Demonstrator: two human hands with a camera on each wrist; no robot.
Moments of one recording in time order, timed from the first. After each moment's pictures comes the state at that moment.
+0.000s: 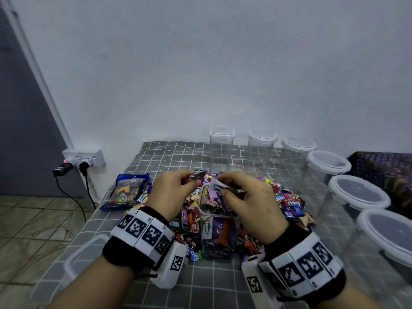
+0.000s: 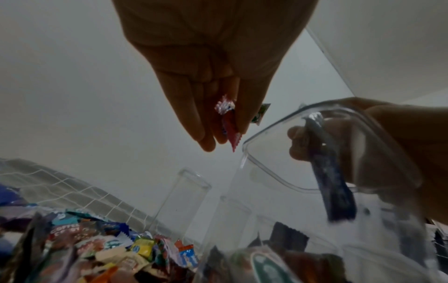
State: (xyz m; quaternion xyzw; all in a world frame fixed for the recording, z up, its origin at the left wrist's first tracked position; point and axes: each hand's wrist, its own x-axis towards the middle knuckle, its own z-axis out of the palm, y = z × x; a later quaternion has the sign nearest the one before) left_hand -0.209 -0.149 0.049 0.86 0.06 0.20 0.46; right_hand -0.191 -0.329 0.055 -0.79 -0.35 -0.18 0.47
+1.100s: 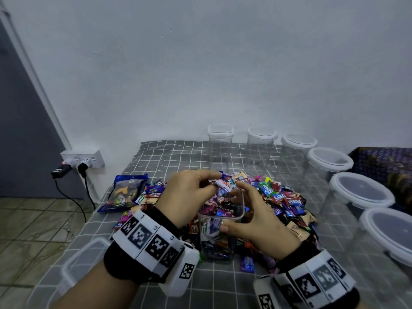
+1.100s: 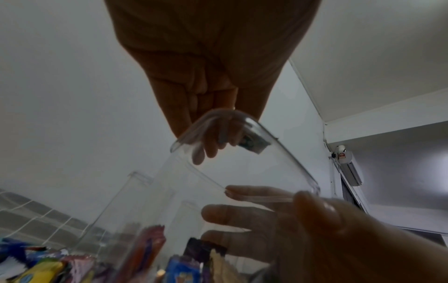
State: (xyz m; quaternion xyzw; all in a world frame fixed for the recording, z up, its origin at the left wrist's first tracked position) left_hand -0.218 -0.180 0.073 0.90 -0.01 0.15 0.41; right_hand -0.189 -0.355 0.023 -0.79 -0.25 0.09 0.55
